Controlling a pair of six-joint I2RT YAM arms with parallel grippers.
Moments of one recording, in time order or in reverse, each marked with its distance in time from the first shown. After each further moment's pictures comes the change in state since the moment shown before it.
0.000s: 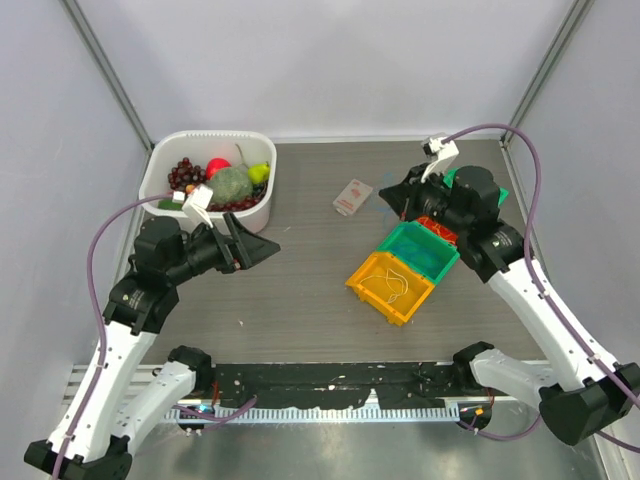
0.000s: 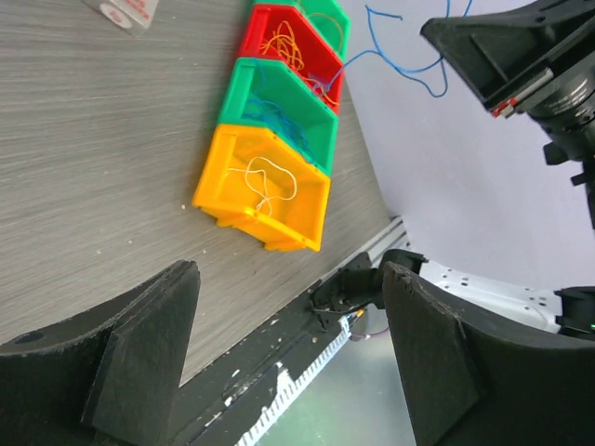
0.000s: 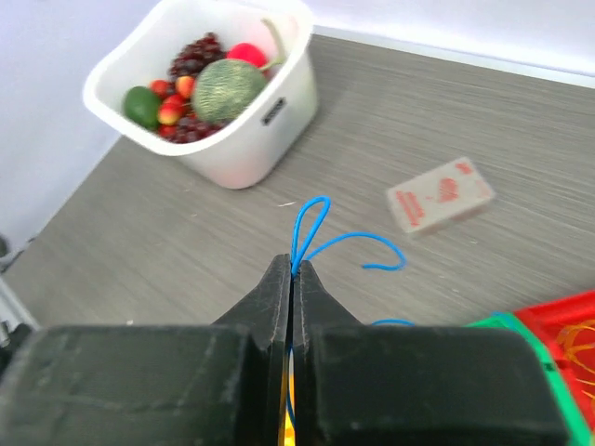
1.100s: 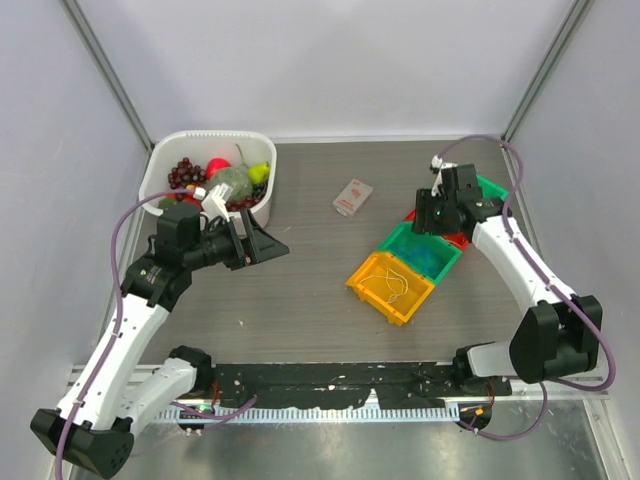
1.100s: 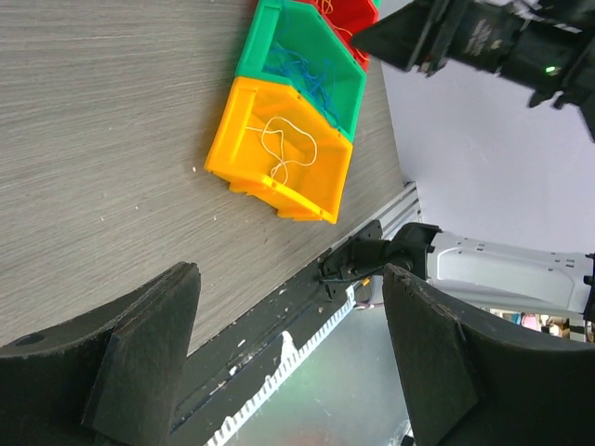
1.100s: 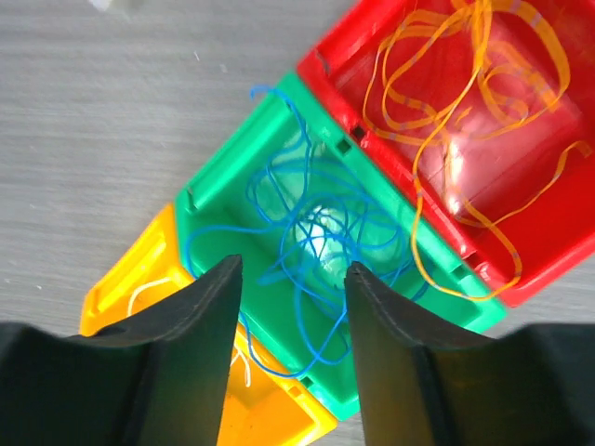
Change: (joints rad) left arm 0.000 0.130 0.007 -0.048 0.054 0.046; right arm -0.268 0.320 -0.040 -0.393 0.177 -0.079
